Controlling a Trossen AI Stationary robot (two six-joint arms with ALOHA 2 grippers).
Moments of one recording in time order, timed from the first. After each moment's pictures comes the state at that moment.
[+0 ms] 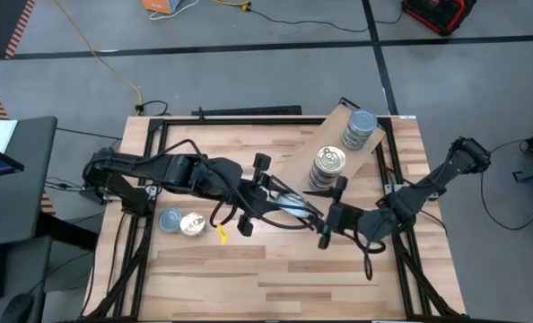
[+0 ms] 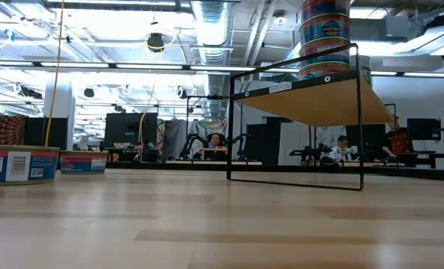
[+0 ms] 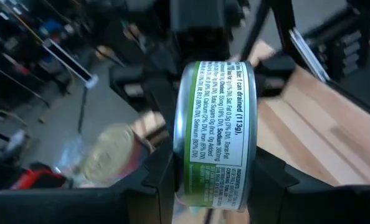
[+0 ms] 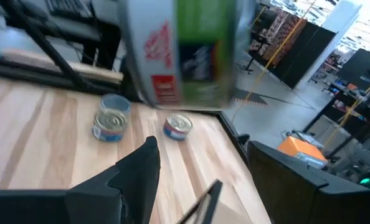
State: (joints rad) left arm -0.24 1.62 1.85 -0.55 -0.20 0.50; right arm 0.58 1.27 1.04 -0.05 0.97 -0.16
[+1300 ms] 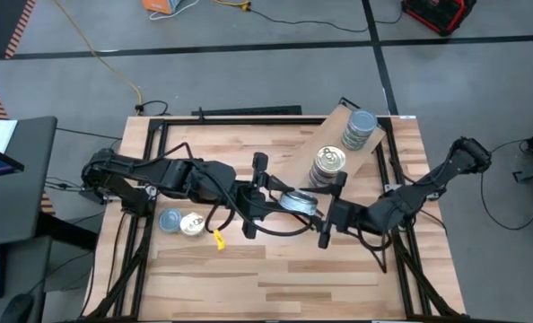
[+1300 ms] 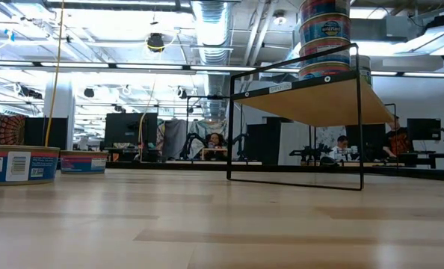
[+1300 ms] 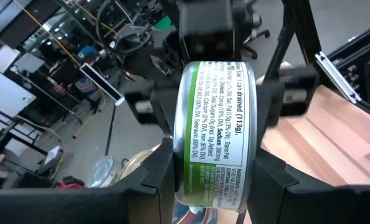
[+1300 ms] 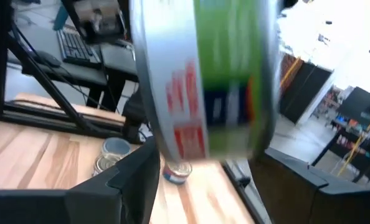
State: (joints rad) left arm -0.28 1.62 1.85 -0.43 -0.30 0.55; right arm 0.57 1.26 1.04 0.22 0.89 -0.38
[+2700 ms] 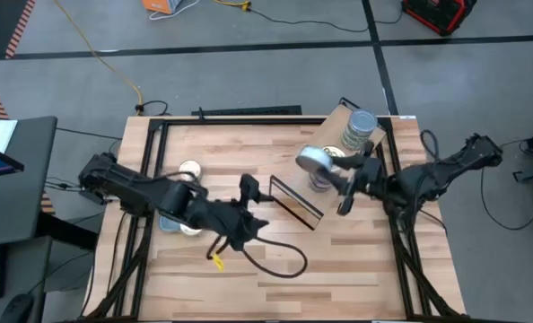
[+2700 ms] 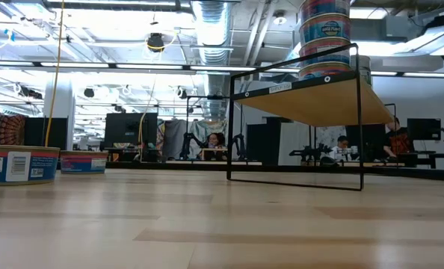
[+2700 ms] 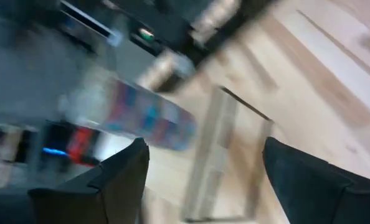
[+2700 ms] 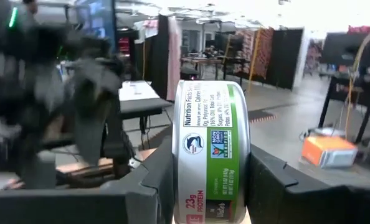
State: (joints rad) left arm -0.41 1.61 1.74 -0.68 -0.58 0.52; right arm 0.47 1.02 1.04 0.08 0.92 -0.07
